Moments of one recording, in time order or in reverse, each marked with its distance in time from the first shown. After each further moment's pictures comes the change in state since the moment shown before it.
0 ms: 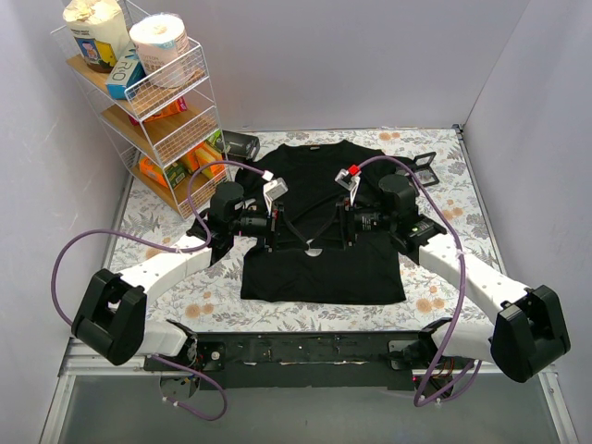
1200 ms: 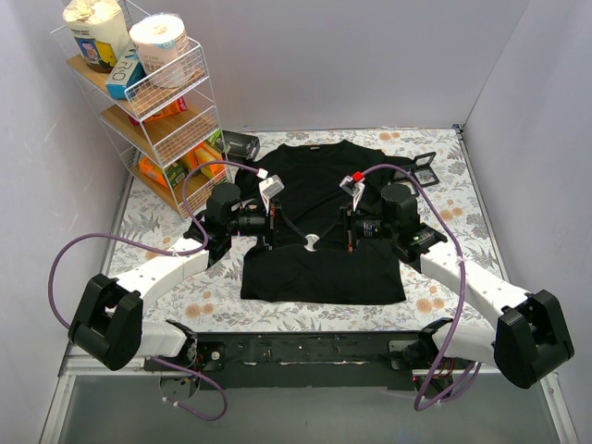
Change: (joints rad) left arm 0.003 -0.042 -0.016 0.015 -0.097 -0.008; right arm -0.001 -0.045 -0.097 0.062 0.074 0.062
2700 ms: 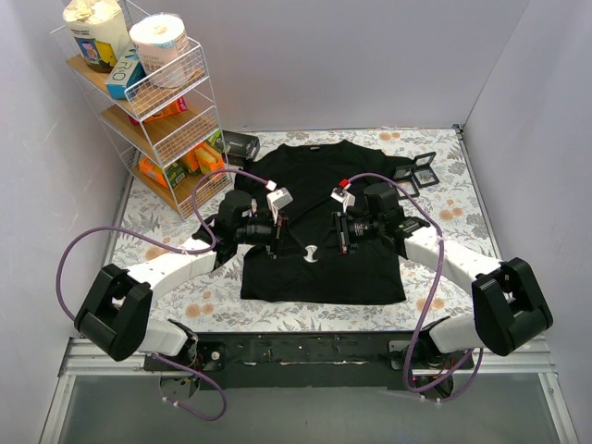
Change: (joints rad) left arm -0.047 0.048 -0.030 -0.090 -0.075 0.085; right arm -0.009 0.192 0.052 -0.166 -0.033 0.093
